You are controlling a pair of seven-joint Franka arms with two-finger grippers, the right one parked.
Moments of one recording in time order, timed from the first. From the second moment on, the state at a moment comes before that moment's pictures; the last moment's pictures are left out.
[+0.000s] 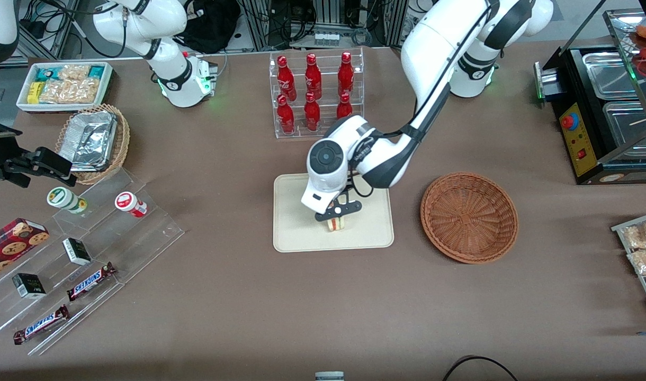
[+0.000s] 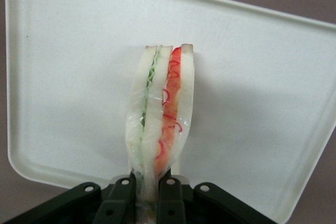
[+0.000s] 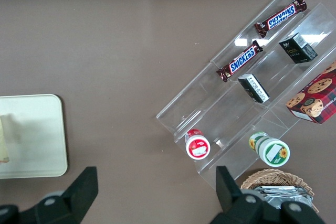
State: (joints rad) arm -0.66 0.74 -0.18 -1.38 0.08 2.02 -1.10
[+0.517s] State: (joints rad) arm -0.66 0.77 -0.18 -1.38 0.12 2.07 -1.15
